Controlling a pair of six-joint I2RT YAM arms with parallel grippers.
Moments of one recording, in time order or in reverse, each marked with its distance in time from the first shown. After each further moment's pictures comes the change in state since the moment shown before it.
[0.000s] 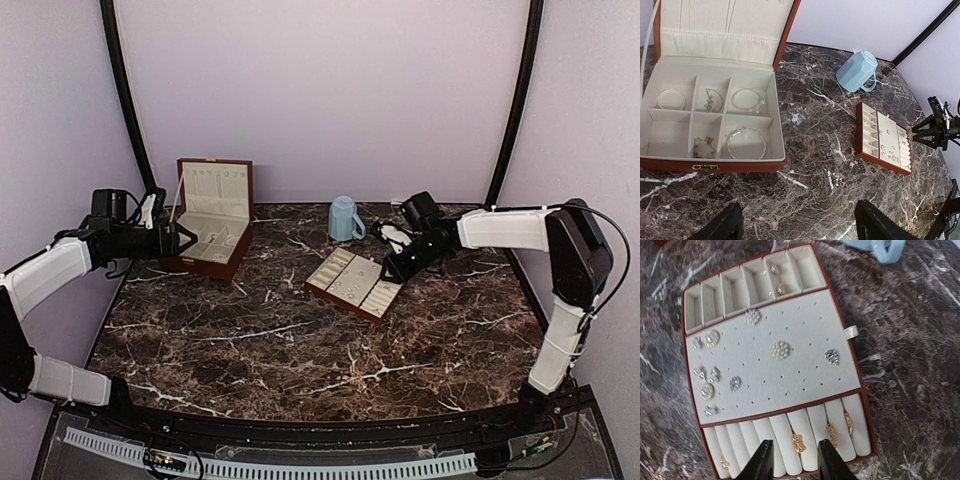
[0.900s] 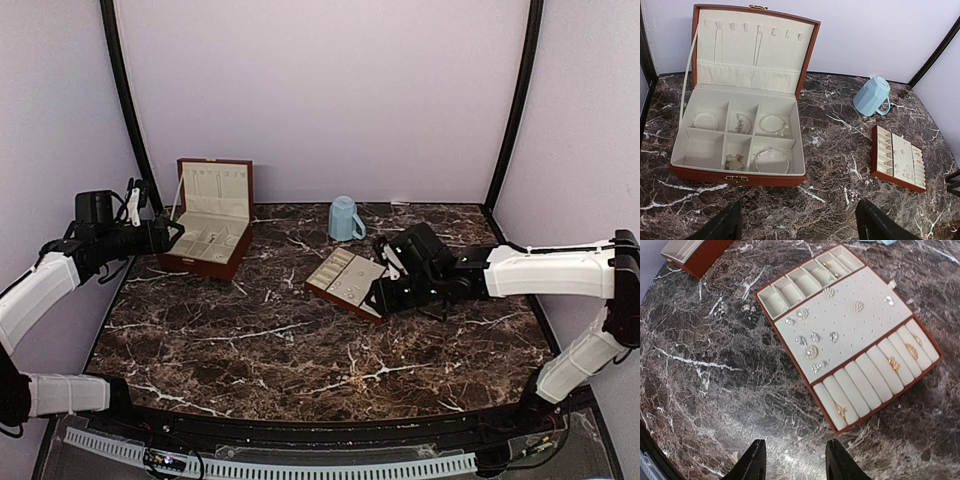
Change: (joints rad) left arm 0.000 -0.159 -0.055 0.053 -0.143 -0.001; right arm 0.334 -0.347 -0.277 0.108 0.256 0.581
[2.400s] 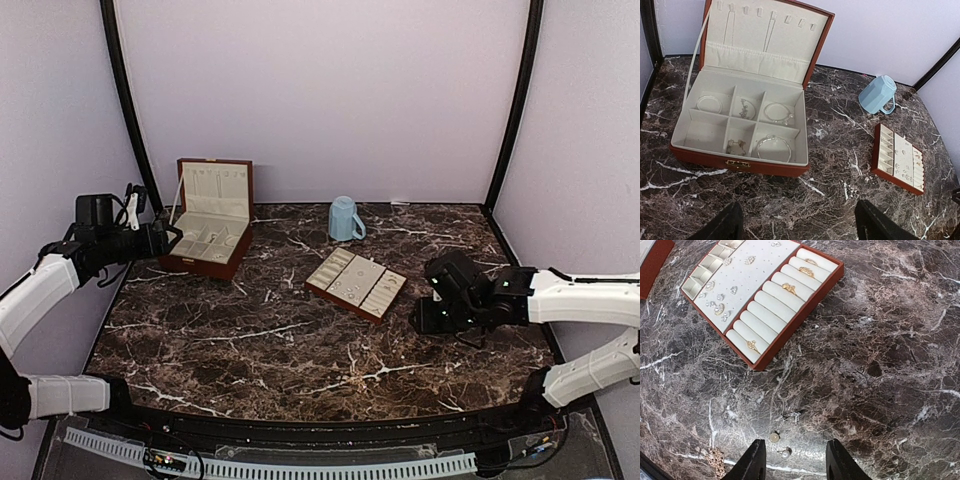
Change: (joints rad) left arm 0.000 -0.020 -0.011 -0.047 -0.033 -0.060; right arm 0.033 -0.290 -0.243 -0.176 0.190 0.304
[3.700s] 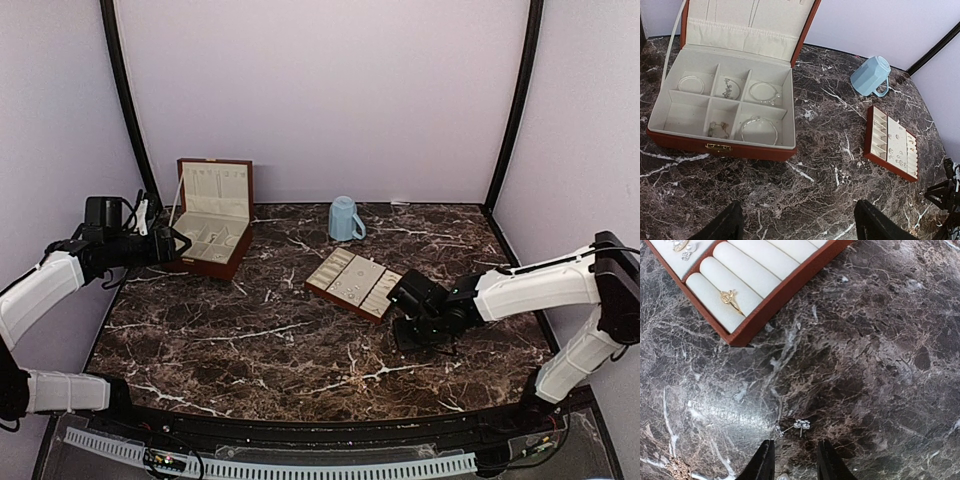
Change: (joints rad) left arm -0.045 0.041 0.000 -0.040 0.038 -0.015; right arm 0.043 0.321 0.060 0.043 -0.029 -0.028
